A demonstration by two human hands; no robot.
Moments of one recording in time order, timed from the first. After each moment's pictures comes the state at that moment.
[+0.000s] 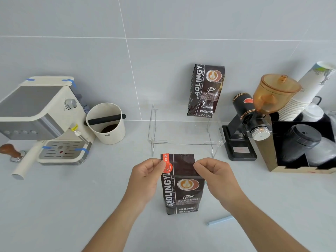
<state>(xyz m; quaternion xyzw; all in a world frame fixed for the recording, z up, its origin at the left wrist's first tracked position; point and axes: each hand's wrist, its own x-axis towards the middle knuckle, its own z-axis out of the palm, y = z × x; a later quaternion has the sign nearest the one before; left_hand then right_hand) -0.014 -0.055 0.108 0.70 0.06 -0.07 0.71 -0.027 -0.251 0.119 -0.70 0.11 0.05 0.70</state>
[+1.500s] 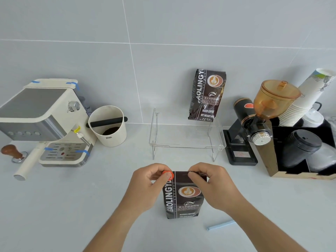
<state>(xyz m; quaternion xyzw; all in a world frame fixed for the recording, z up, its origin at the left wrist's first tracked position) -0.018 -0.046 0.116 0.82 -0.06 -0.04 0.57 -0.030 -0.246 0.133 -0.89 -0.04 0.01 0.46</state>
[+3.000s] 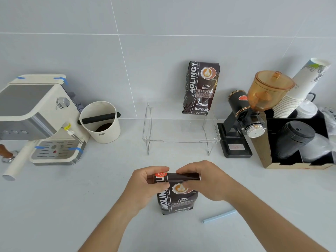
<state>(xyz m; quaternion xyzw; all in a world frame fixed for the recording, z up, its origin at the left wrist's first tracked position) -0.019 -0.052 0.091 0.71 0.05 -0.18 0.68 -0.016 -0.264 0.126 -0.87 -0.08 0.20 0.44</state>
